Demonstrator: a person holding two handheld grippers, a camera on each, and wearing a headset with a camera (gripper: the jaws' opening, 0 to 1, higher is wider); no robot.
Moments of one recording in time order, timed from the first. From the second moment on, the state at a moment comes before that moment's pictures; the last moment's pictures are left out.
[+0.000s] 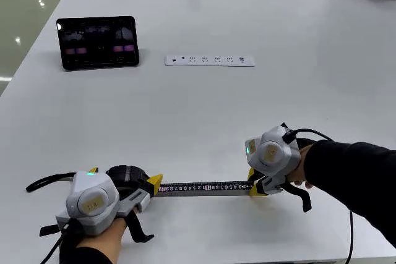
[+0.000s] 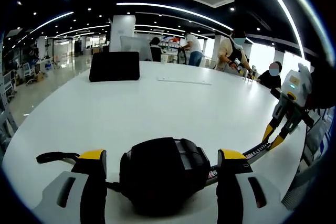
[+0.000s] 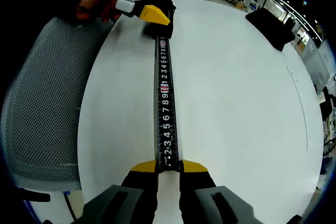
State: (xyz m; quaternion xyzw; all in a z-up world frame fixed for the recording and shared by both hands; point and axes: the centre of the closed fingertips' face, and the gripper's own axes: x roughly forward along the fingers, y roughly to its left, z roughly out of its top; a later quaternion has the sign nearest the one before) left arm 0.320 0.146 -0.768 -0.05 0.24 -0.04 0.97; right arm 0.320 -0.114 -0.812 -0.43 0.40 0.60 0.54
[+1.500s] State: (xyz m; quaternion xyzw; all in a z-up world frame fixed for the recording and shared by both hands) left arm 0.311 0.141 -0.780 -0.02 0.30 -0.04 0.95; right arm 0.322 -0.111 -0.811 -0.39 0.45 0.56 0.57
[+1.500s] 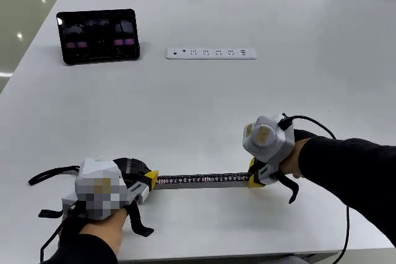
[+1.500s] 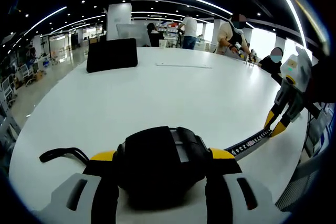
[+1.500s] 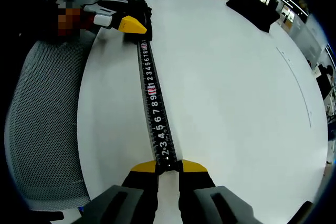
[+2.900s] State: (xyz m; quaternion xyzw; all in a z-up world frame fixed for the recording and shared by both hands) left arm 0.311 0.142 -0.782 -0.05 0.32 -0.05 0.95; right arm 0.321 -0.103 -0.811 -0.40 0.43 0.57 0.57
